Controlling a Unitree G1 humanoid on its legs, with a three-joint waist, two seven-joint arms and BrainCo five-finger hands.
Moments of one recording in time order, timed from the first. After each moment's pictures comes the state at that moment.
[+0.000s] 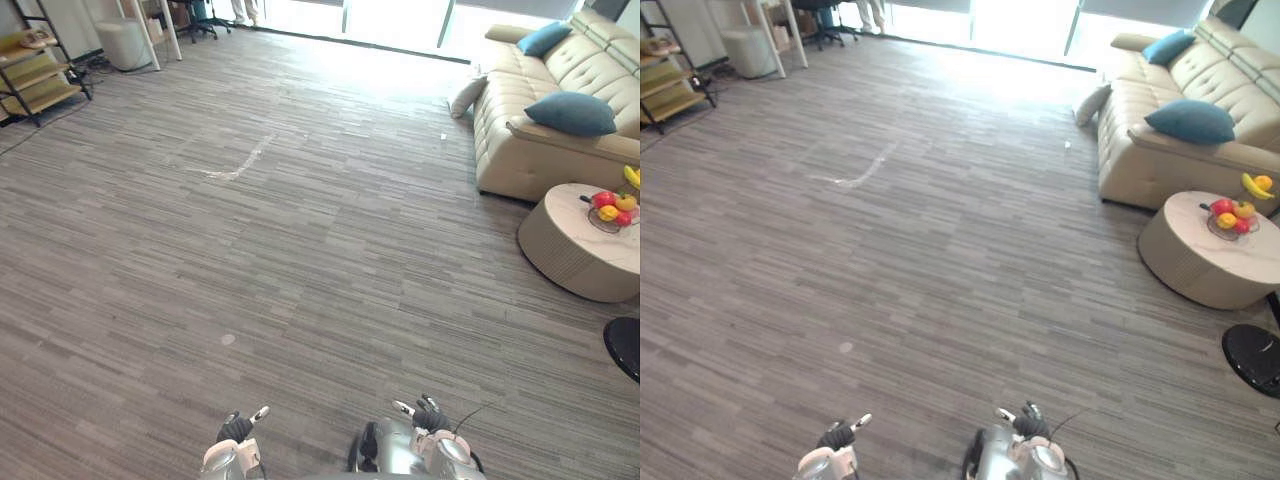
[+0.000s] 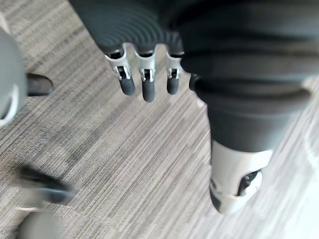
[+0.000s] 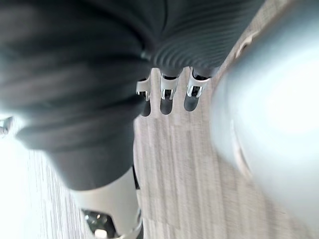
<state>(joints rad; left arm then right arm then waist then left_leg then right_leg) -0.01 0.01 0.25 1.07 -0.11 -0.05 0.06 0.01 0.02 -0.30 0.96 0.15 -0.05 -0.02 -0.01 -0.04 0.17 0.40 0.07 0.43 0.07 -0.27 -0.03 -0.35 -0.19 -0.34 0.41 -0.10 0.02</state>
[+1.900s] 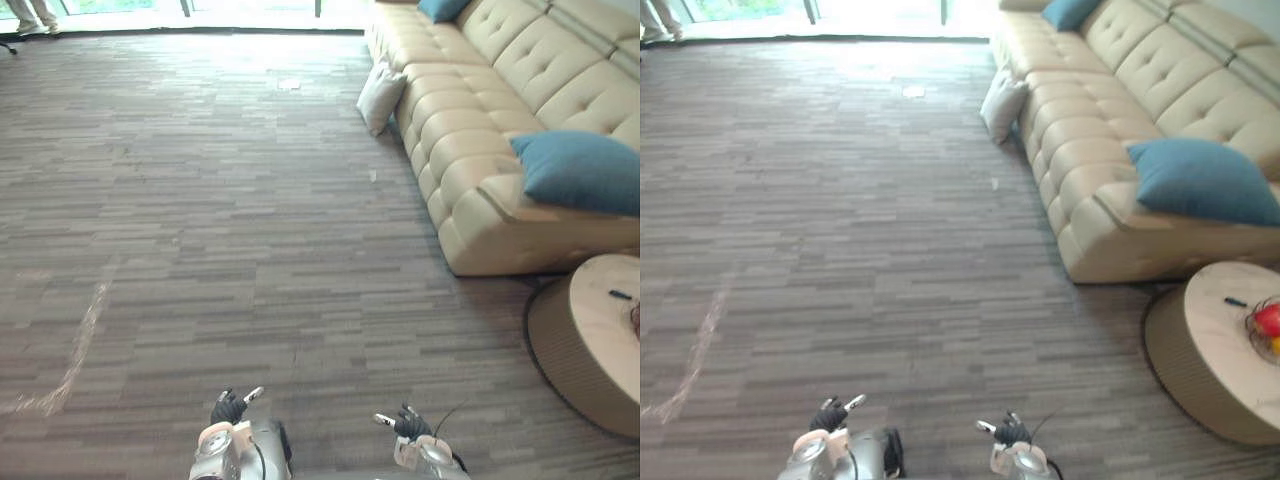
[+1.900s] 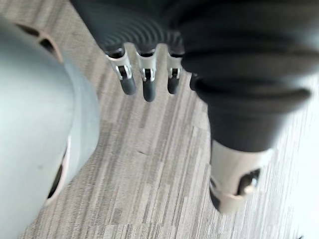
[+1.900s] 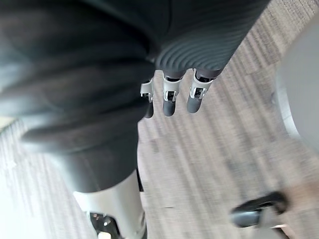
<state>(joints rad) 0.00 0.03 0.29 1.00 -0.06 -0.05 0.06 0.01 0.05 -0.19 0.99 0.08 -0.03 -0.04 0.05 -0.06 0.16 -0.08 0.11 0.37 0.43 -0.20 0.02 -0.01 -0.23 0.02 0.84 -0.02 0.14</state>
